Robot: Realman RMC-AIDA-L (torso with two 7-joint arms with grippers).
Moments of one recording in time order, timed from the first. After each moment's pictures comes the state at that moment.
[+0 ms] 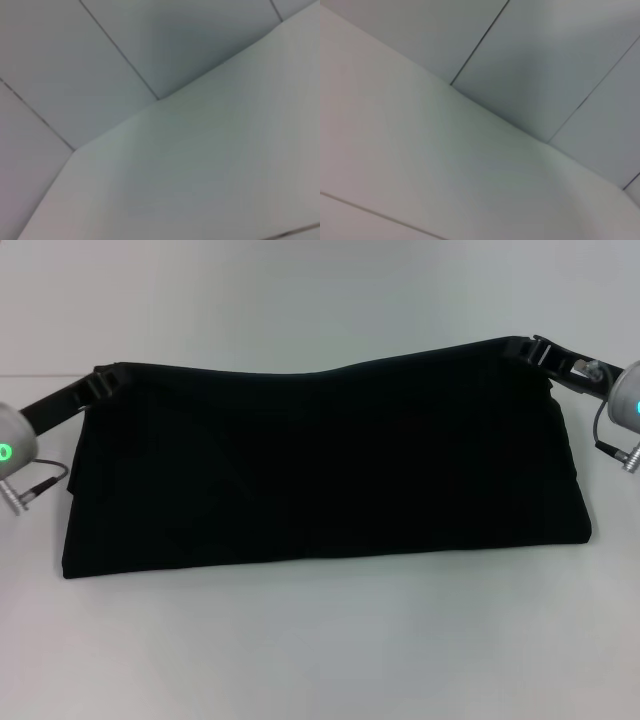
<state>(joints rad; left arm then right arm) -0.74 -2.08 0.09 0.47 2.10 0.93 -1.74 0.83 2.09 -0.42 -0.41 -1.93 -0.76 1.87</state>
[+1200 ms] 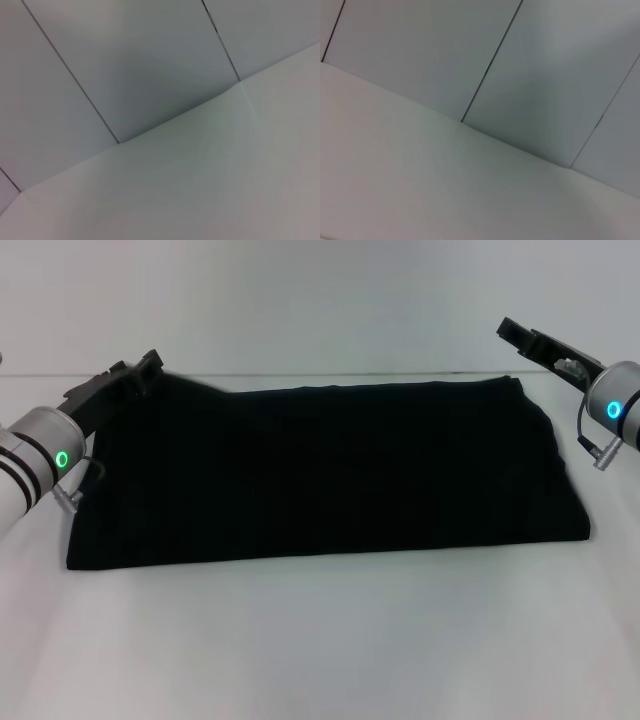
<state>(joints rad) -0.77 -2.16 0.11 0.36 1.75 0.75 -1.27 0.88 2.10 -0.42 -0.22 -1.43 -0.54 1.30</state>
